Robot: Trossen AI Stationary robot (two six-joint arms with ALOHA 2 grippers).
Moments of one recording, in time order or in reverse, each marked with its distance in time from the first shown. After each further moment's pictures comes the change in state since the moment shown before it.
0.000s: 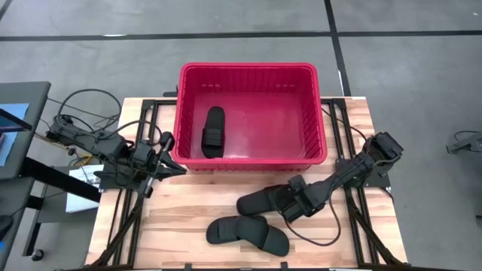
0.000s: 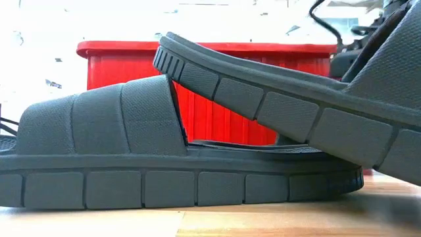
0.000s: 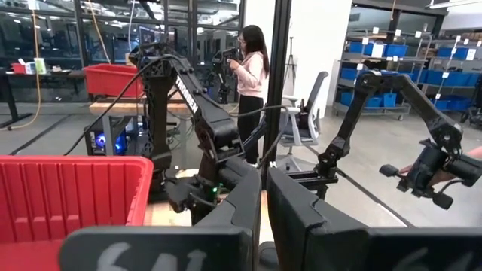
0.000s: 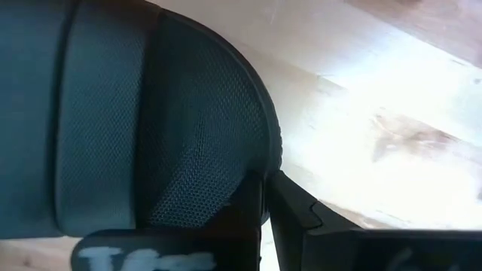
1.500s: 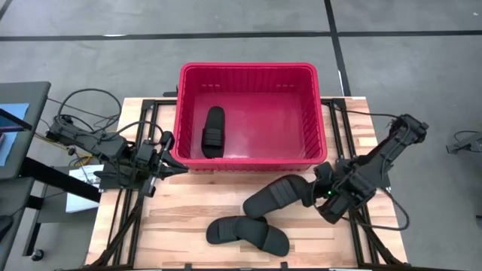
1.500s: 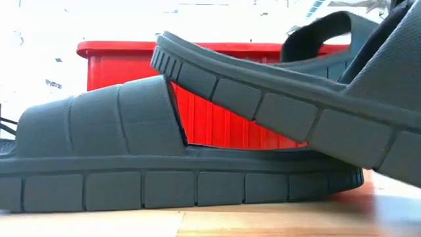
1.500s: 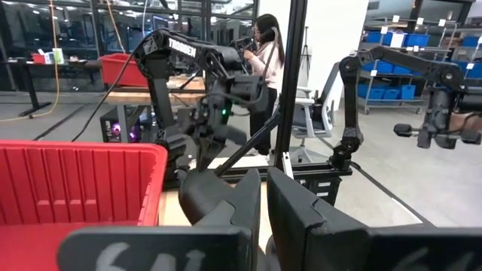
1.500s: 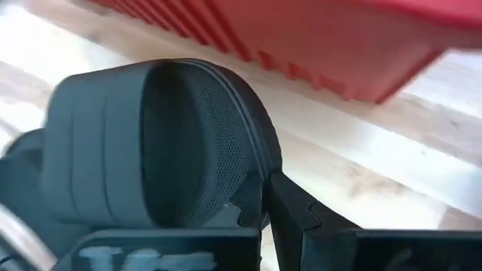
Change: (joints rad) left arm 0.000 0.003 0.000 -0.037 -0.050 -0.006; right arm 0.195 -0.418 0.048 -0.212 0.361 0.120
